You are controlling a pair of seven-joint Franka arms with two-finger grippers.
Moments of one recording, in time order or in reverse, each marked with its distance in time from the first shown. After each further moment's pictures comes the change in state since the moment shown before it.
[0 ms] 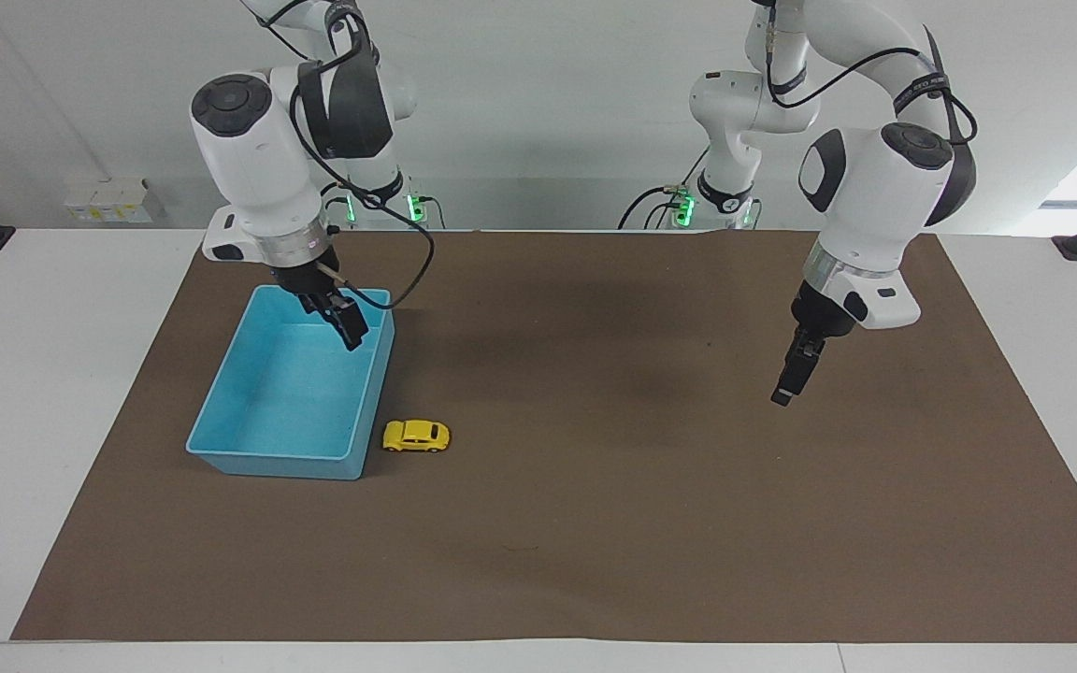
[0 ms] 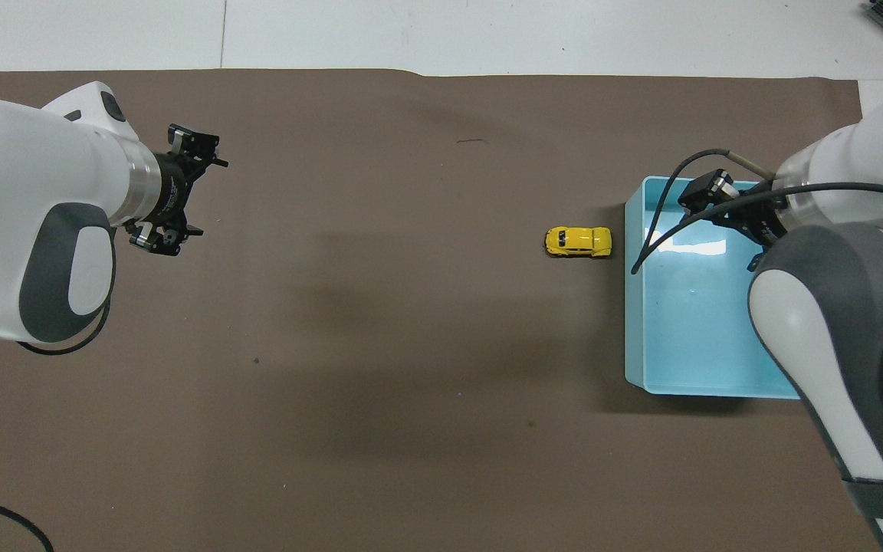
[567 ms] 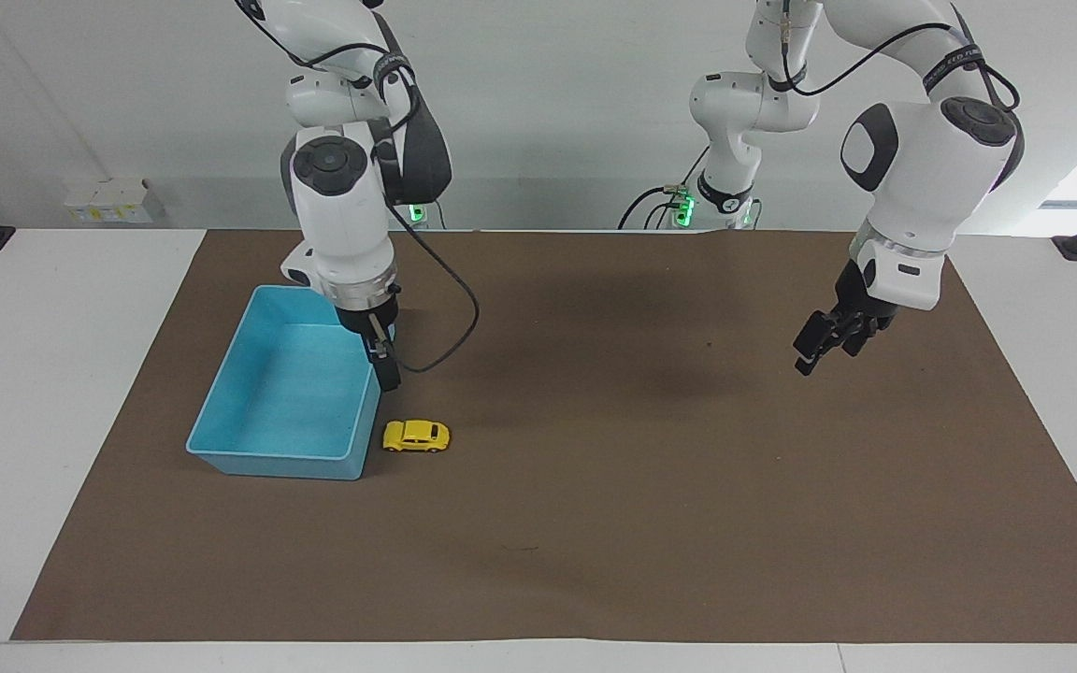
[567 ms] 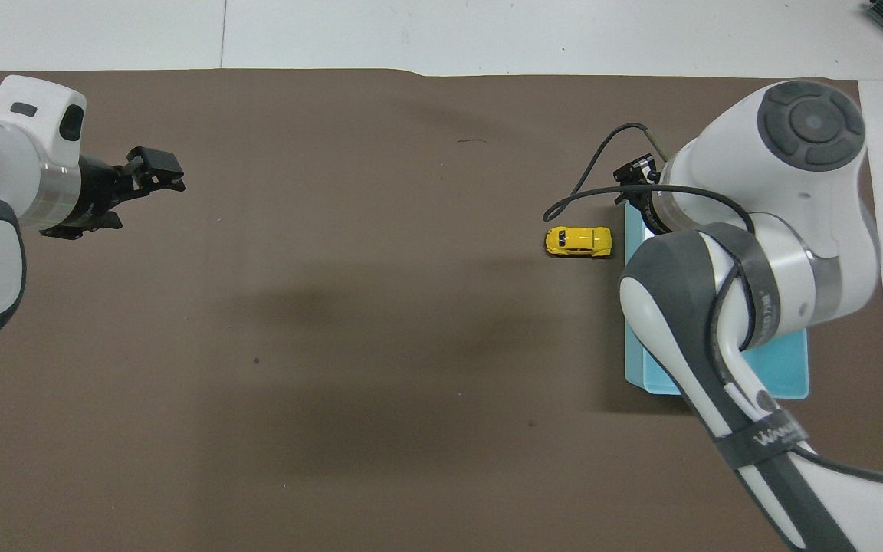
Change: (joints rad) left arm 0.065 -0.052 0.002 0.005 0.000 -0.109 0.656; right arm 0.111 0.114 0.001 -0.003 -0.091 0.127 0.603
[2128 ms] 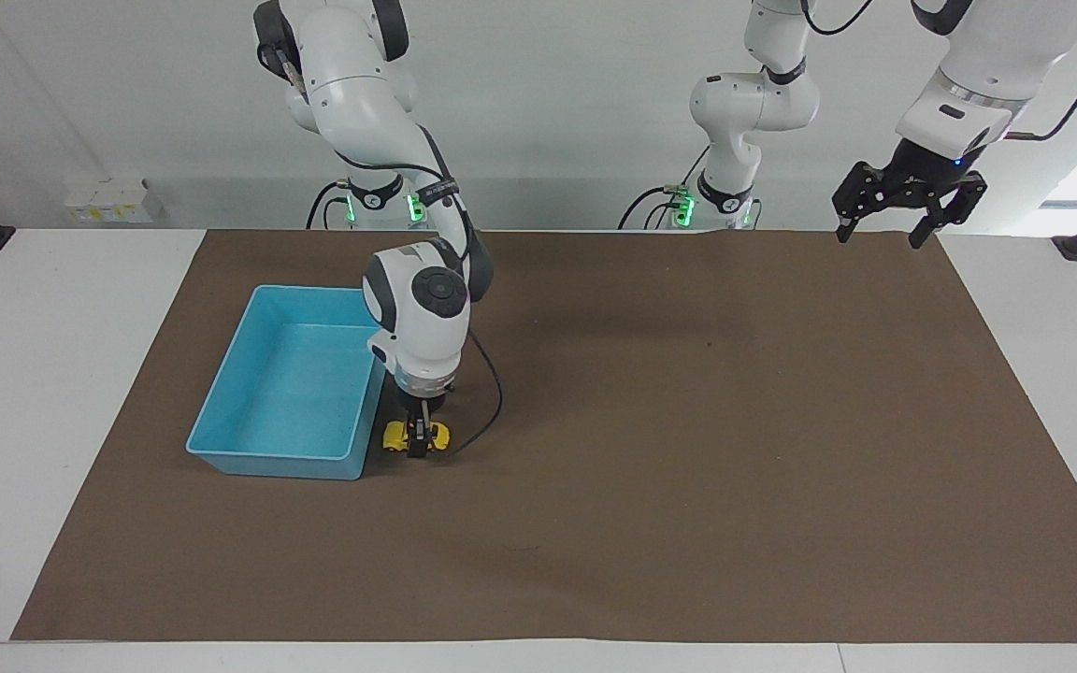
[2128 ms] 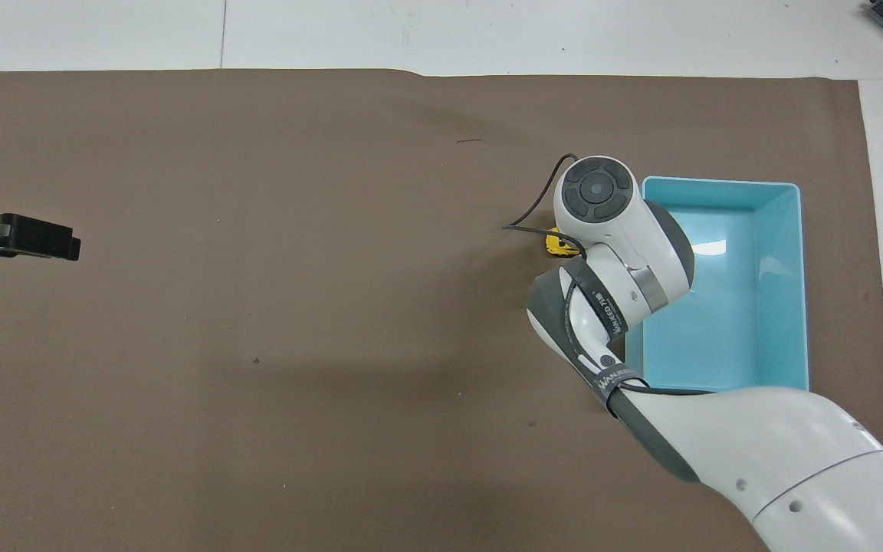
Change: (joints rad) left arm 0.061 -0.147 -0.021 0.211 0.049 -0.483 0.417; right arm 0.061 0.232 0.000 -0.080 -0.246 0.279 0.441
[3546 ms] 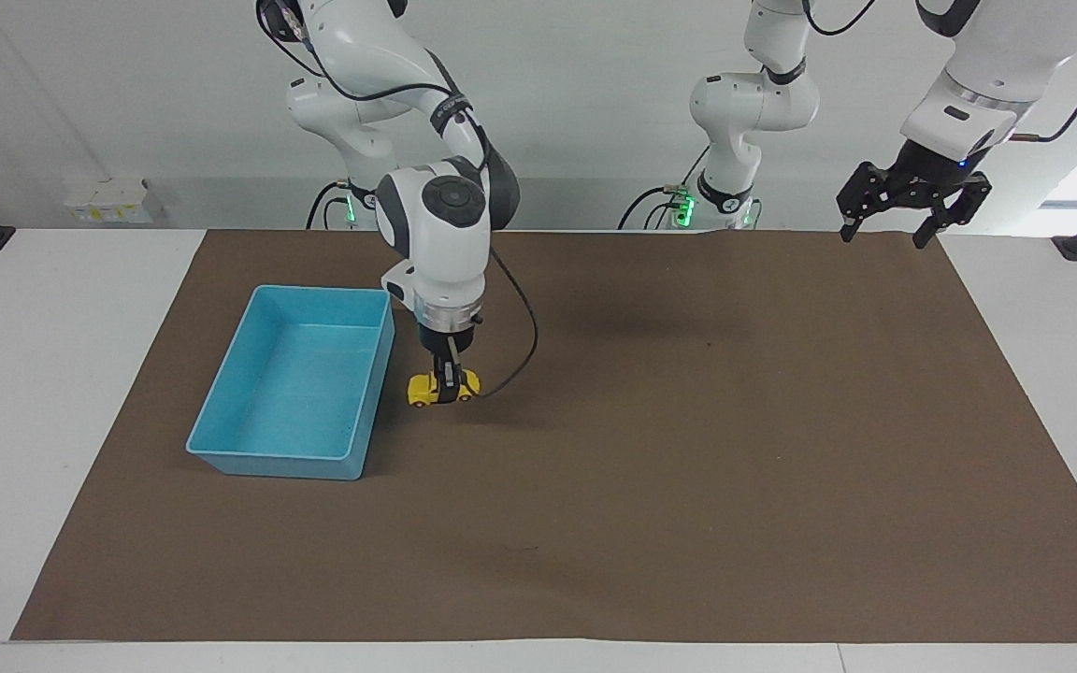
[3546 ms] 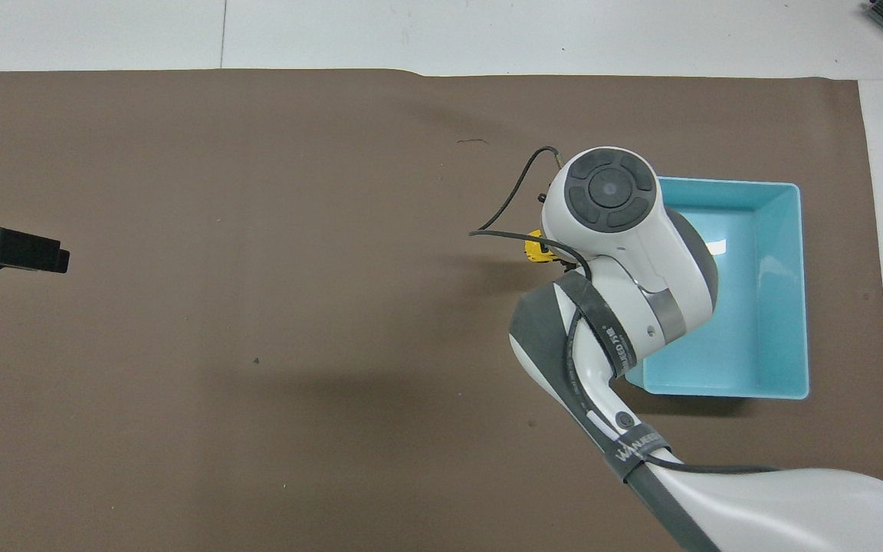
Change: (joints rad) left arm 0.000 0.000 0.013 -0.002 0.000 -0.008 0.023; right arm 0.035 -0.205 0.037 0.049 0.162 -0.204 -0.154
